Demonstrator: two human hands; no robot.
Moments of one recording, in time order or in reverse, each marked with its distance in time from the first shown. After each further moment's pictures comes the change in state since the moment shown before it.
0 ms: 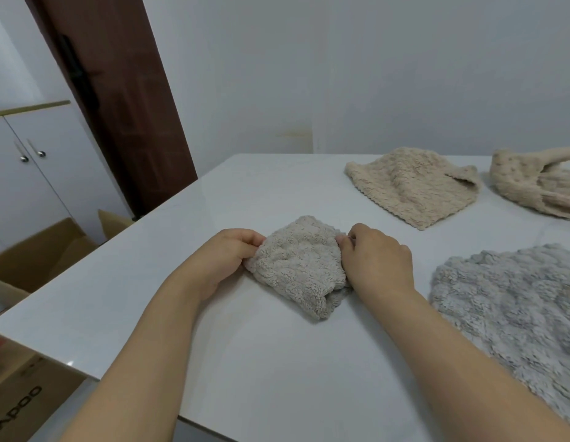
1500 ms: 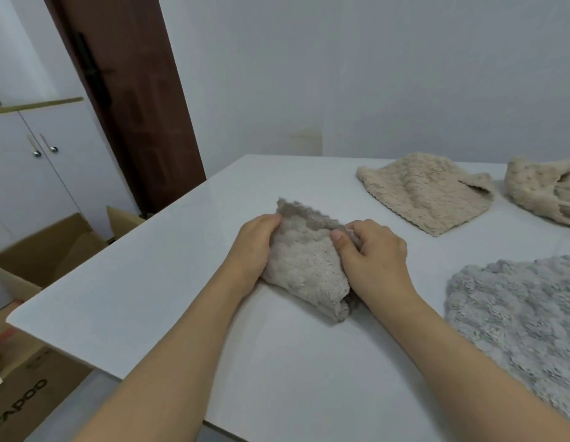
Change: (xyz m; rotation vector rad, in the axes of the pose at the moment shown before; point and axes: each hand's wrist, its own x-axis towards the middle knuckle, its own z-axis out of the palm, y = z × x) left_hand 0.005 0.008 0.026 -0.205 0.225 0.196; right_hand -0.014 -0.023 -0.016 0.459 0.112 -0.173
